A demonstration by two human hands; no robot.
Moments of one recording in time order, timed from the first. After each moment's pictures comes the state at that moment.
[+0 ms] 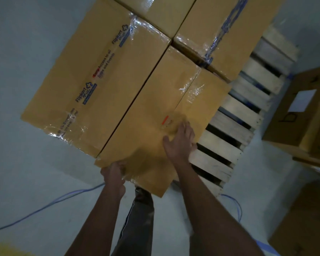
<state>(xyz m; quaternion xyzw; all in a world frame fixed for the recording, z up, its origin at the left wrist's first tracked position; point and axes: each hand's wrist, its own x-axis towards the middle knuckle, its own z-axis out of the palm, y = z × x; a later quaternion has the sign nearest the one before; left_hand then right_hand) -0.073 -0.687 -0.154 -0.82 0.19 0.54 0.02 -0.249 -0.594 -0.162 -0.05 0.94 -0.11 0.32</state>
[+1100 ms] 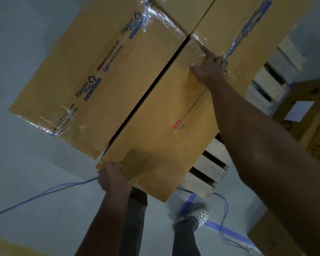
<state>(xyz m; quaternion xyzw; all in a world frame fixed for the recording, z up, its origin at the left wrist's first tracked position) -0.084 -0.702 -0.161 -0.87 0.16 0.46 0.02 -0.479 -0.725 -0.178 -0.14 0.95 -0.02 0.29</state>
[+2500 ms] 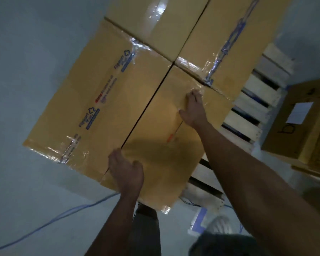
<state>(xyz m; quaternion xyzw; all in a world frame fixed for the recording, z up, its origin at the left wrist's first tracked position) -0.157 -0.721 -0.125 -0.64 0.66 0.39 0.04 -0.436 -0.671 -0.188 -0.21 0.91 -0.15 0.34</state>
